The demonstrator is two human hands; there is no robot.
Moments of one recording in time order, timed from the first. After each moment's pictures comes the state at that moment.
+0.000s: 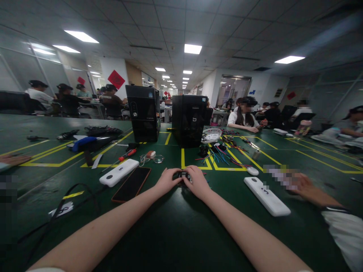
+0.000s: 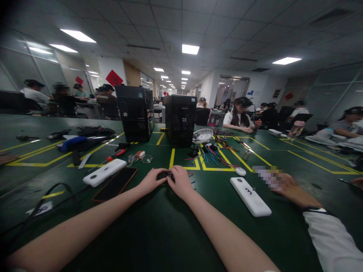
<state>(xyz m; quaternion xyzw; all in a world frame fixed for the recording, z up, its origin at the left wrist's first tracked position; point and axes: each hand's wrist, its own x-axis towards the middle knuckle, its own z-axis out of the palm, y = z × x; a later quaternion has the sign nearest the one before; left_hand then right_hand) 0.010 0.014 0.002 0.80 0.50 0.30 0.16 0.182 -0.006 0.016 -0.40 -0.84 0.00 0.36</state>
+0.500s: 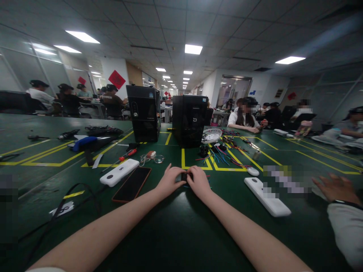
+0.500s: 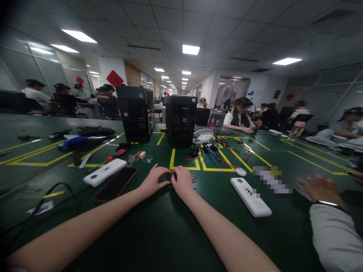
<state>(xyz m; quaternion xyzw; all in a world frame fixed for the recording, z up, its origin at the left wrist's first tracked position) 0.008 0.003 0.009 0.84 0.42 0.33 0.09 0.174 -0.001 0.009 -0.49 -0.79 -0.01 0.36</state>
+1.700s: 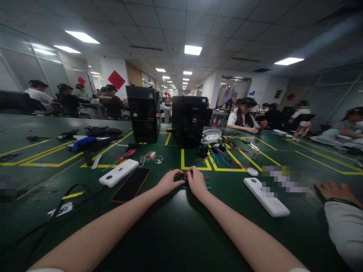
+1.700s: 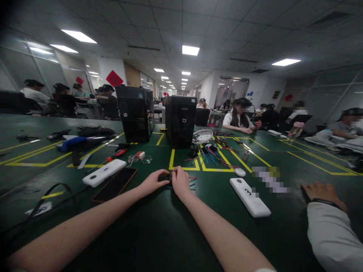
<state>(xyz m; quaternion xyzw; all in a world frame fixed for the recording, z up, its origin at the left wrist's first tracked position) 0.012 0.009 0.007 0.80 0.45 0.31 0.23 0.171 0.003 0.005 -0.57 -0.73 0.08 0.37</state>
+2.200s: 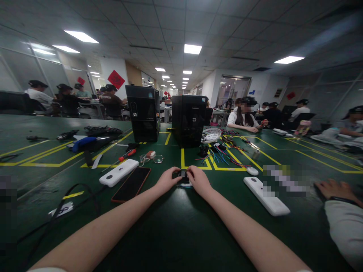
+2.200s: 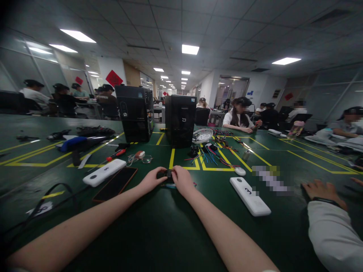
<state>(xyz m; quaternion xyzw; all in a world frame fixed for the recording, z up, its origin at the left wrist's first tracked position) 0.008 0.018 -0.004 0.76 0.48 0.37 0.24 0.185 0.001 0.015 -0.47 -0.82 0.04 0.33</state>
